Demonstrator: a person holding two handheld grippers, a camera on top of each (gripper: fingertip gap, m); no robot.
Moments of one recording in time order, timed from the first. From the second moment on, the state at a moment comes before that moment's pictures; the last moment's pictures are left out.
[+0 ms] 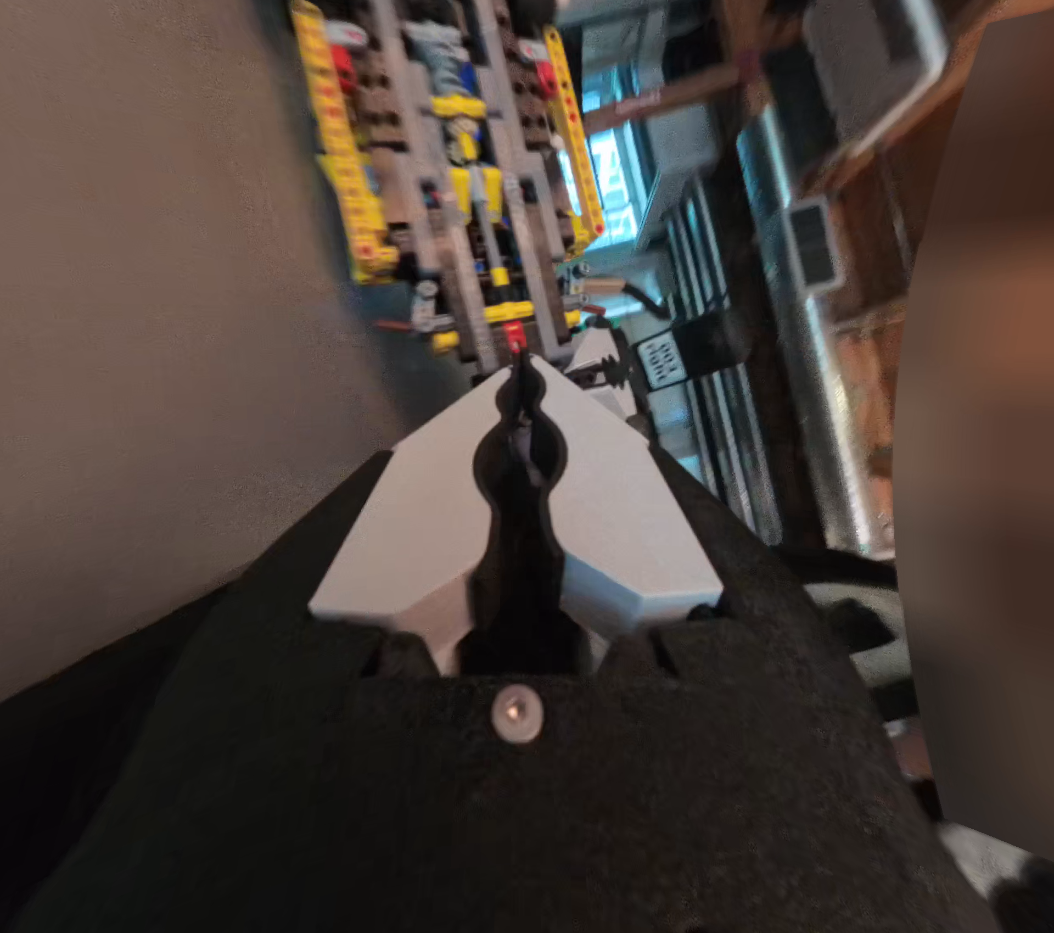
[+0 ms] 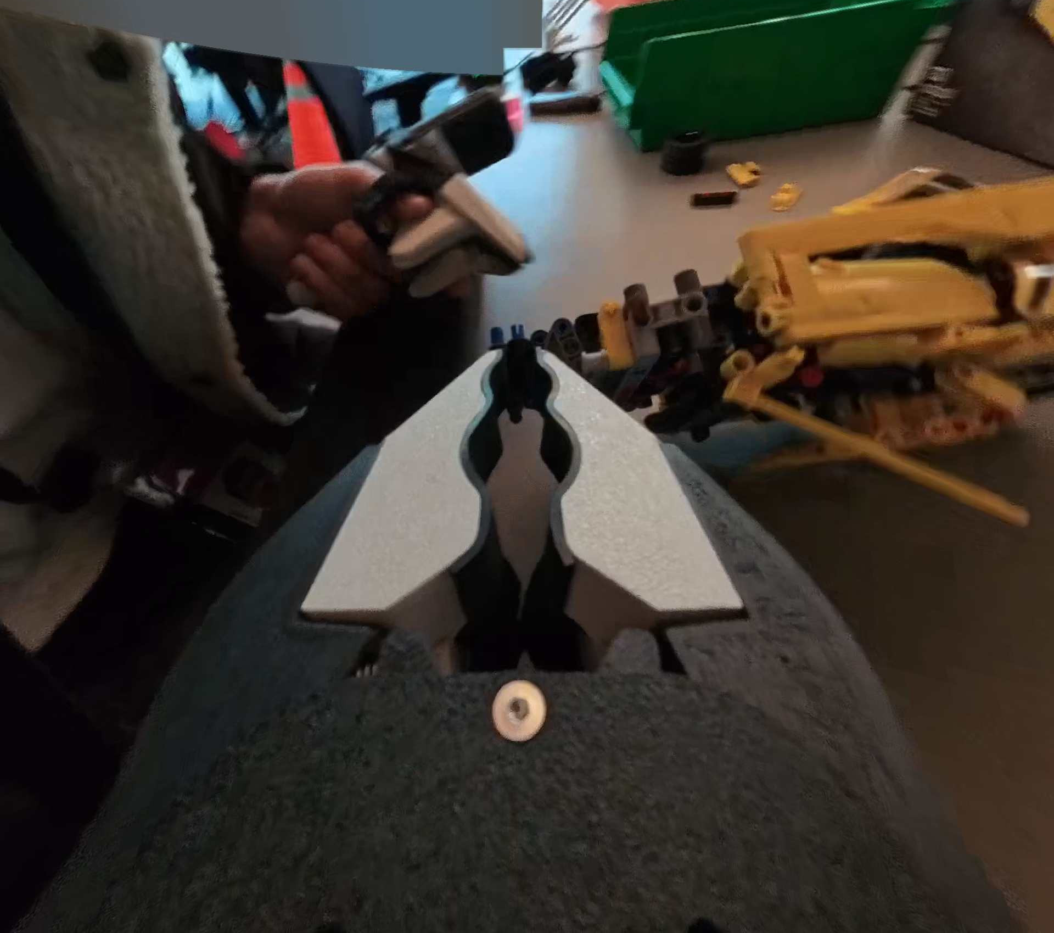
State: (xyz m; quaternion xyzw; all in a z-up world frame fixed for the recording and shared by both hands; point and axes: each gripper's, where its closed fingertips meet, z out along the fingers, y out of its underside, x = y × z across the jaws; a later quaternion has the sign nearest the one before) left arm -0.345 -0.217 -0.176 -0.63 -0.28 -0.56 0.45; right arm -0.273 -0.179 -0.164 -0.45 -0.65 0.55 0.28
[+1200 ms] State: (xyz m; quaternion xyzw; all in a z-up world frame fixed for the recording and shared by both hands) left arm -0.371 -0.166 -0.143 -0.79 0.06 -0.23 0.56; right arm -0.320 -0.079 -0.143 -0.51 -0.61 0.48 0.36
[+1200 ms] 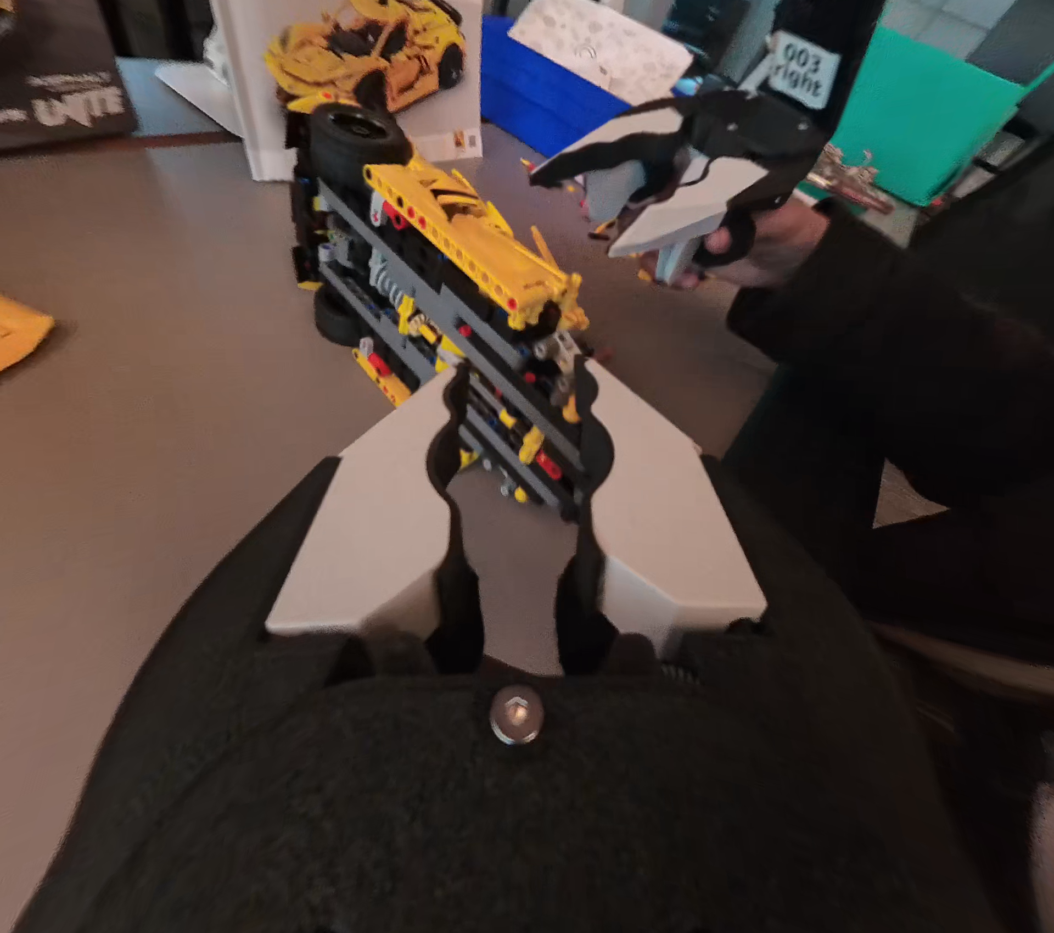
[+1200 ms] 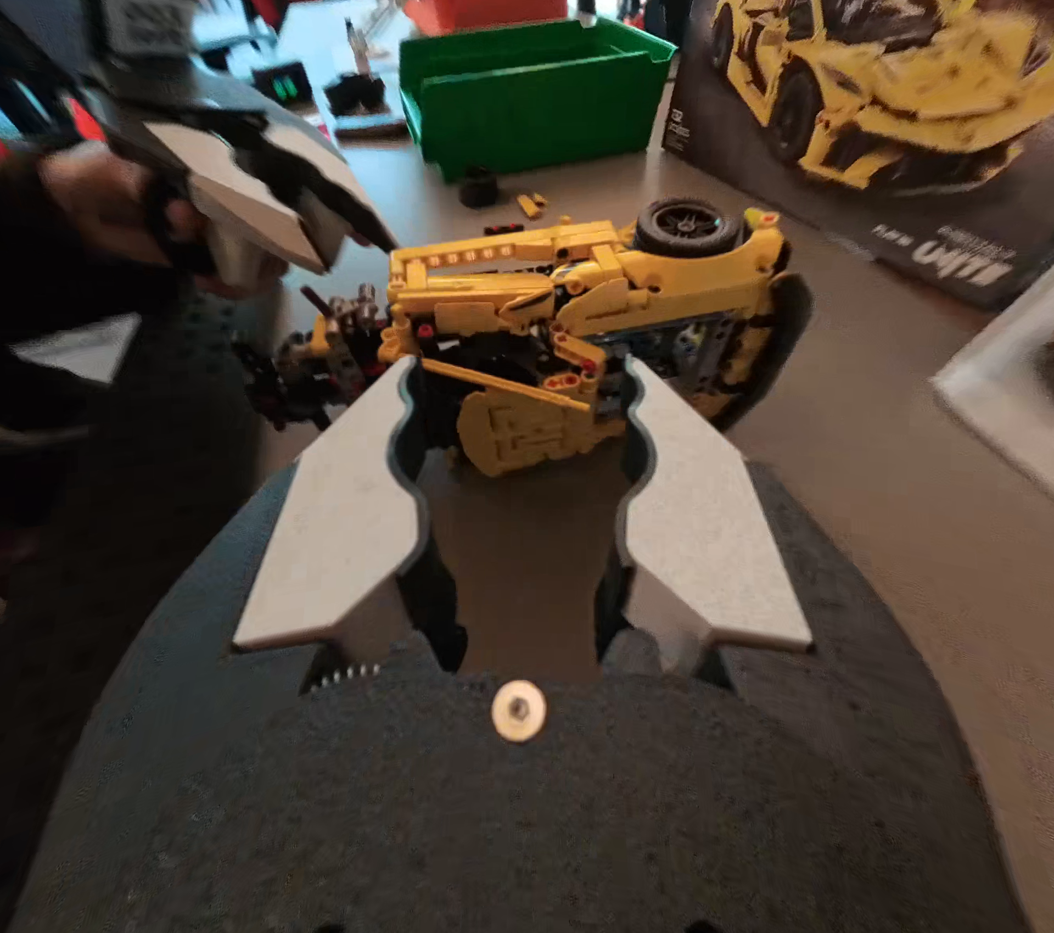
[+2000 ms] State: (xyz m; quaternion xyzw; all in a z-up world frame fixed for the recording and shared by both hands) left arm -0.369 -0.114 -0.145 -0.75 0.04 -0.31 0.59; right arm -0.337 -0.139 -0.159 -0.47 -0.70 0.27 0.48
